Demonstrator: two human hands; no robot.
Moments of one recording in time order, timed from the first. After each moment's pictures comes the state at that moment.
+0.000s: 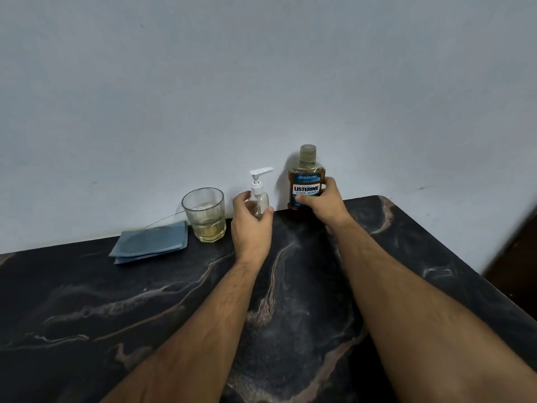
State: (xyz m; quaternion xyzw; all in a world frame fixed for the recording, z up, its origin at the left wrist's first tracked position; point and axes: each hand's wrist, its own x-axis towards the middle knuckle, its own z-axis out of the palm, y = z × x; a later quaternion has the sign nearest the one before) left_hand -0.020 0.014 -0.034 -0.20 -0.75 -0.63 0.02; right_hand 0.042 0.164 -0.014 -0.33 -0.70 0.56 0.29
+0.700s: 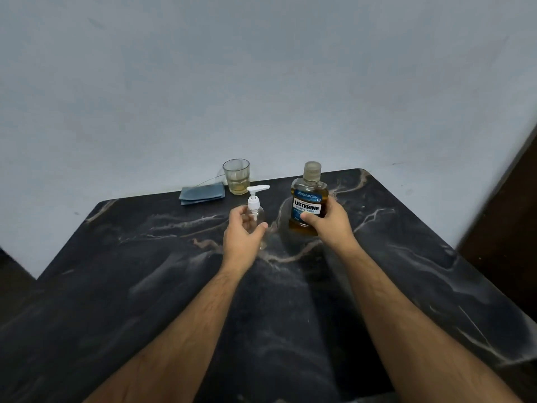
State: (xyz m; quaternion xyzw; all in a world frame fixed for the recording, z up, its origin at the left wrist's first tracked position) left_hand 0.140 -0.186 -0.007 -0.22 -0.77 -0.60 -0.06; right_hand 0.241 -0.020 0.008 -0.29 -0.75 0.52 0.29
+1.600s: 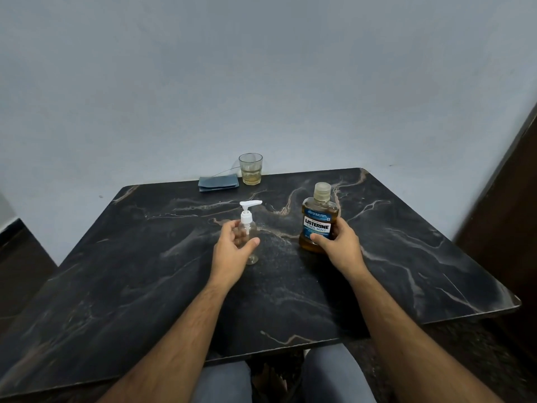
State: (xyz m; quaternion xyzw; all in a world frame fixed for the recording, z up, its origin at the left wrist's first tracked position) left_hand 0.173 -0.288 -0.040 -0.23 -0.74 -0.63 -0.09; right_hand 0.311 -0.094 -0.029 -0.29 -0.75 0.51 0.31
